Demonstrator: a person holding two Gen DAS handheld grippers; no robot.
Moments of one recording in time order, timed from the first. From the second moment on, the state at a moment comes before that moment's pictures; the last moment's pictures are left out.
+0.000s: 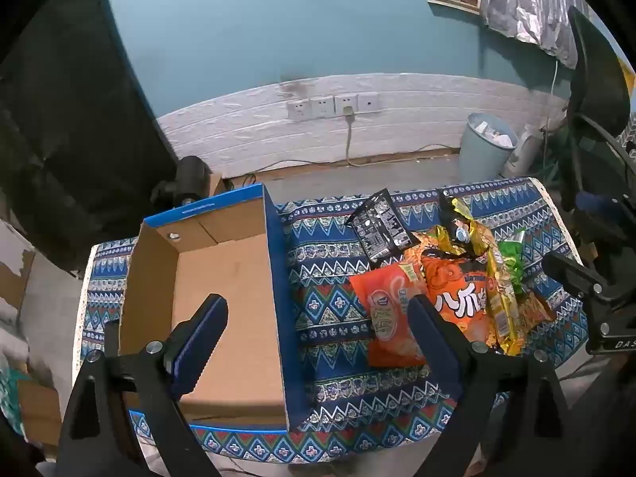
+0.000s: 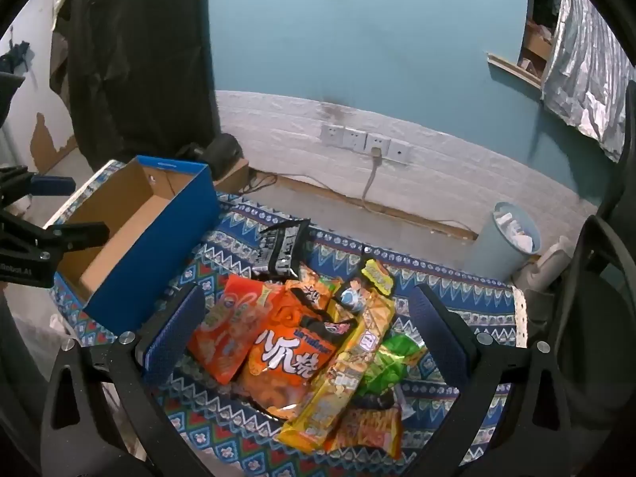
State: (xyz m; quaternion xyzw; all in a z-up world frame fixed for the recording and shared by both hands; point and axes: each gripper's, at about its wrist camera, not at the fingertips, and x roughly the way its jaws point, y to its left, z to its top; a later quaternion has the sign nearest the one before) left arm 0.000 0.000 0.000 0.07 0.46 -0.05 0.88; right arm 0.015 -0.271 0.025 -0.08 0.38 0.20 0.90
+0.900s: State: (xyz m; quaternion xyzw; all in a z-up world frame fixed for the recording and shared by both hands) left arm -0.010 -0.005 0.001 0.08 0.45 -0.04 0.89; right arm 0.013 -0.271 0.020 -0.09 0.39 0.20 0.90
